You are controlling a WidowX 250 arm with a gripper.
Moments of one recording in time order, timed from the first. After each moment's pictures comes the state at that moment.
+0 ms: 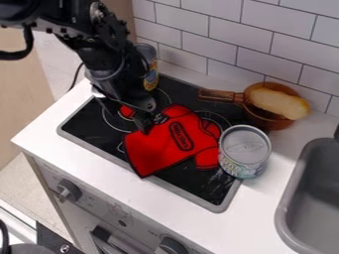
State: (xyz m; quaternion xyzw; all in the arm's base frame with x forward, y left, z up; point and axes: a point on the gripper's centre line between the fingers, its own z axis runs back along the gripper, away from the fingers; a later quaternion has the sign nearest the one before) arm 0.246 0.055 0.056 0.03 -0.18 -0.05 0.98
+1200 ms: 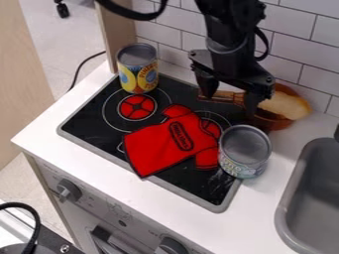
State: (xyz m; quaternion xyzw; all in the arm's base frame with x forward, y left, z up) arm 0.321 -0.055 0.072 -0.01 -0.20 -0.03 0.98
